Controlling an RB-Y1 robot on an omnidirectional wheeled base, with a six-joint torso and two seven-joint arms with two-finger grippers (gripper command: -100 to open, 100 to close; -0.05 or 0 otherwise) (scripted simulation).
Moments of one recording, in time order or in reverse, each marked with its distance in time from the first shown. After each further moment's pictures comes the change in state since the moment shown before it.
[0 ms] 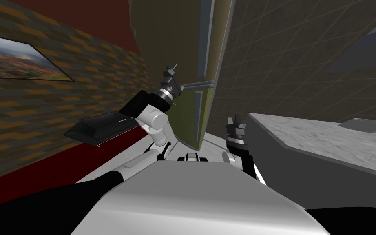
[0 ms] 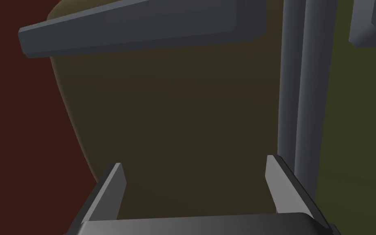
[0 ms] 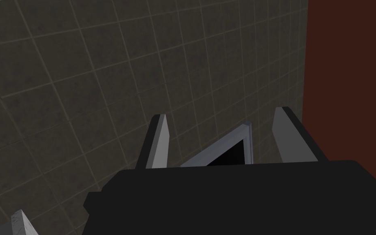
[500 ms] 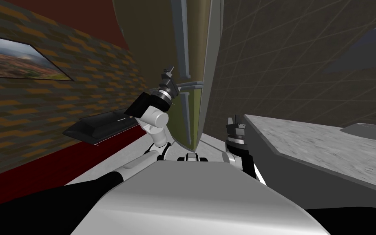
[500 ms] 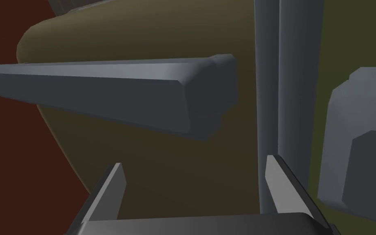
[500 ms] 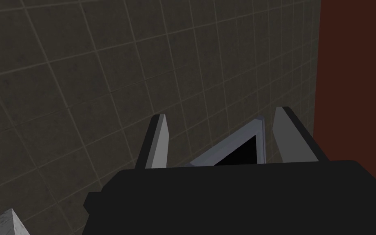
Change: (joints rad) left arm 0.028 -0.009 0.017 0.022 -0.068 -0.048 -0.034; right arm 0.000 0.000 0.000 0.000 0.000 0.000 0.000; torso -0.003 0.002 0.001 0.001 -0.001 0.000
